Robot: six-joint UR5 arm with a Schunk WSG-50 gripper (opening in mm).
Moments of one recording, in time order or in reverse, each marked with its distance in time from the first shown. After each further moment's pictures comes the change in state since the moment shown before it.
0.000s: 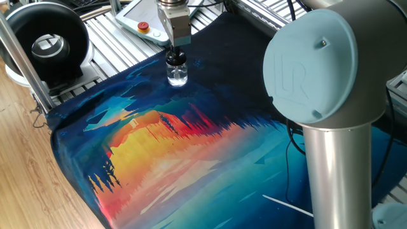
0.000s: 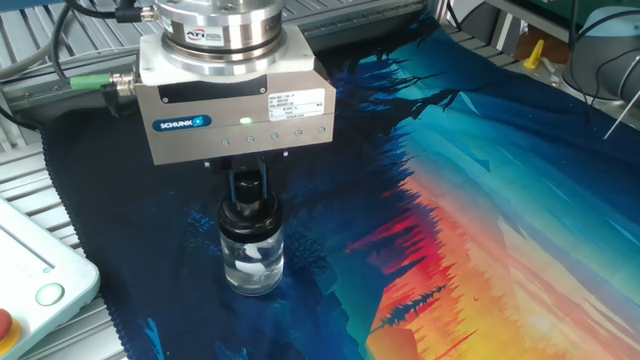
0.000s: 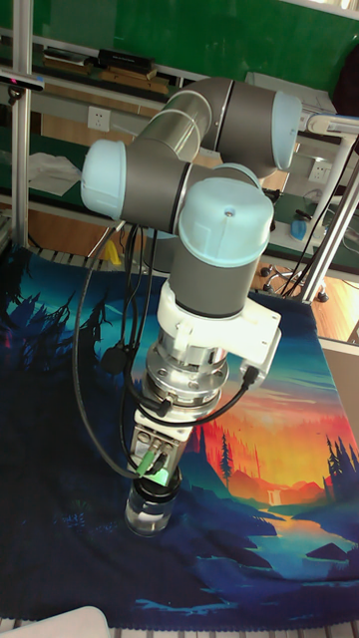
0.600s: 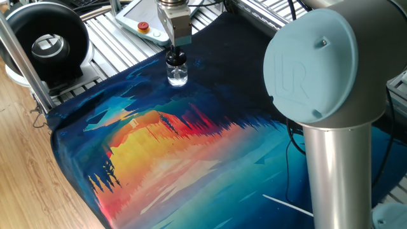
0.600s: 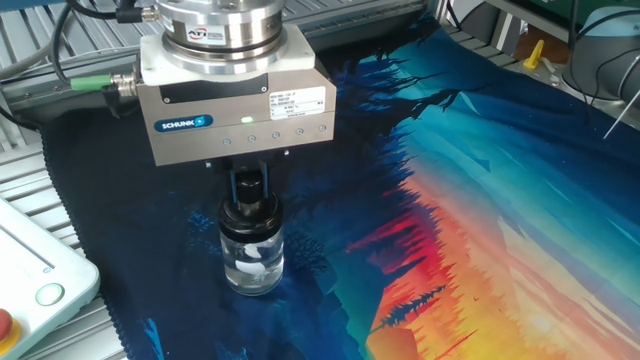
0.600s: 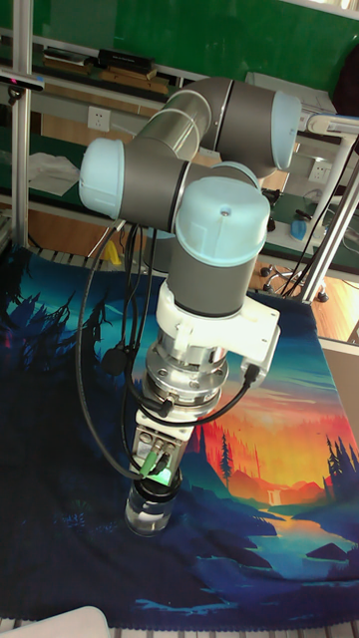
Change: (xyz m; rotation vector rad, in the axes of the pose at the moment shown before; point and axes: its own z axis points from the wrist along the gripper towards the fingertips) arm -0.003 0.003 0.000 -0.012 -0.015 -0.039
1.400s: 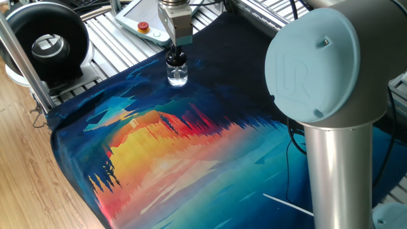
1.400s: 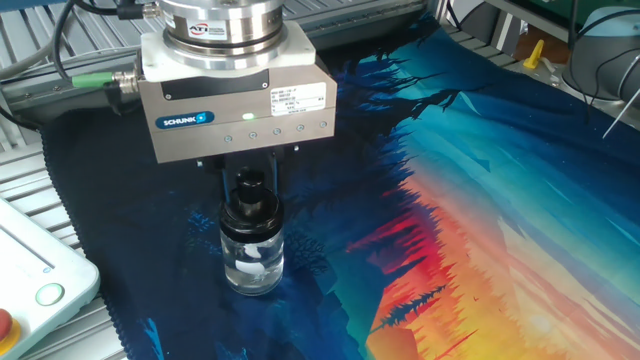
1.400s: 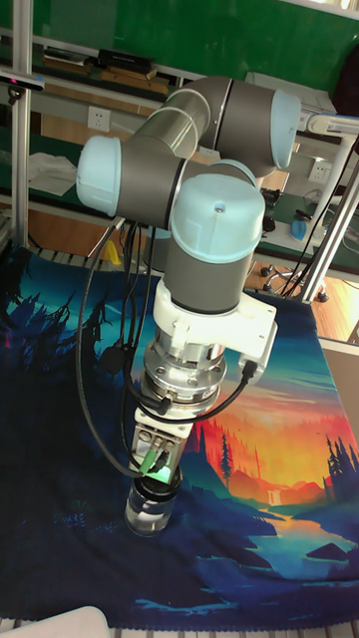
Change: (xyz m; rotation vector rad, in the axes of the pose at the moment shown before) arm 0.000 0.002 -0.001 -0.006 -0.015 -0.013
